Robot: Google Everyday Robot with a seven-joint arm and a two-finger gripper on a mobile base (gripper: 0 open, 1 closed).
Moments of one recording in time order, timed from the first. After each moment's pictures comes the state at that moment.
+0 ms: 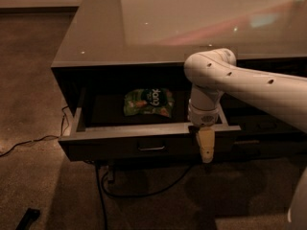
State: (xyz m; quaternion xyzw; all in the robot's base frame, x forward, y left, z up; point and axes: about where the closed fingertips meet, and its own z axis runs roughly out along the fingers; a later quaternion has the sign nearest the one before) arm 0.522 -0.163 0.661 0.72 -0.69 -0.06 0.06
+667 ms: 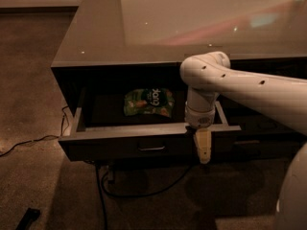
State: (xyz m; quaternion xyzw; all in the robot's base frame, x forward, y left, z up) arm 0.527 -0.157 0.649 0.73 -0.68 -0.06 0.06
